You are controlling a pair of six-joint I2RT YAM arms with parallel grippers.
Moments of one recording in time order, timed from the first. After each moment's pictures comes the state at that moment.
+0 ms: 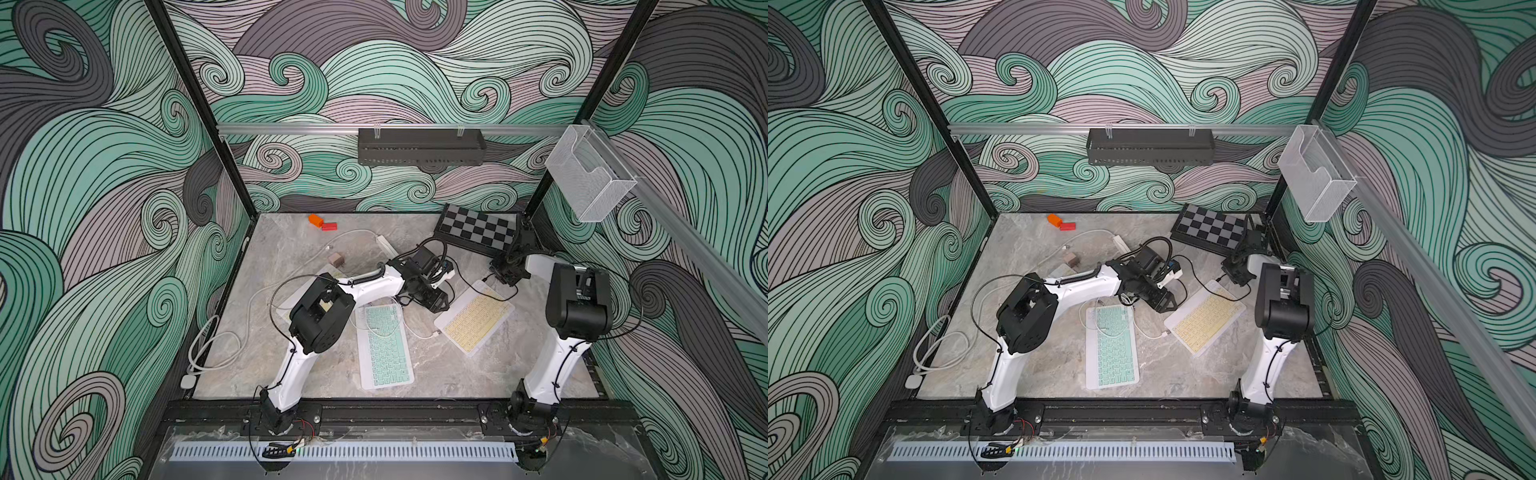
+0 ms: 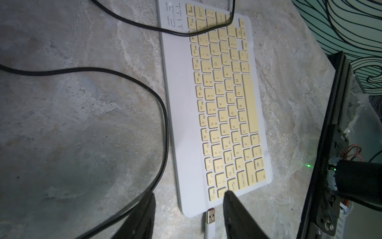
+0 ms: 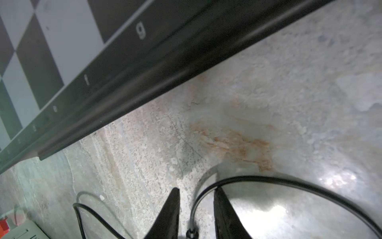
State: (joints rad) left arm -0.84 2.14 1.62 -0.48 0.41 -0.08; right arm -0.18 1.98 1.25 -0.42 -0.14 0.74
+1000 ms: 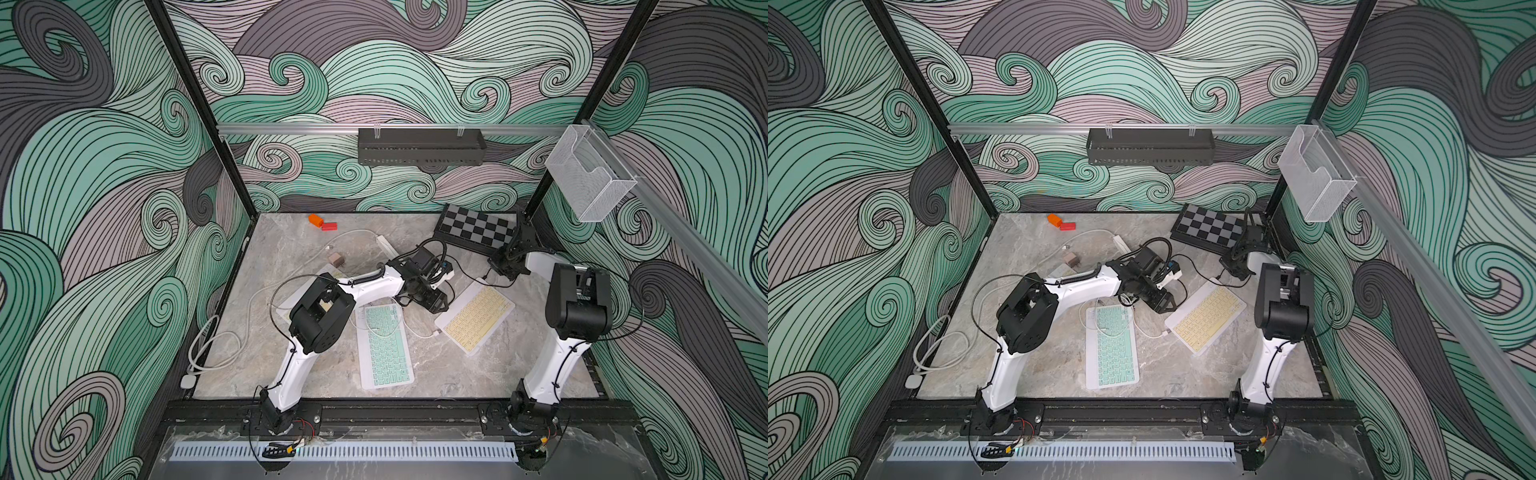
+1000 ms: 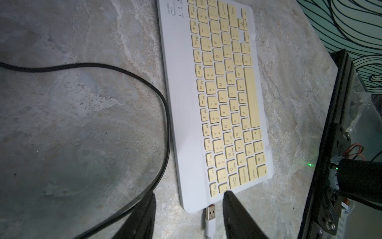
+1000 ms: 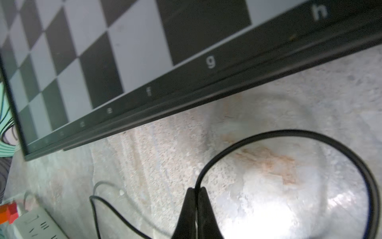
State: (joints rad) left arm -0.84 2.14 1.62 -0.48 0.41 -0.08; right arm -0.17 1.94 1.28 -0.40 -0.17 0.66
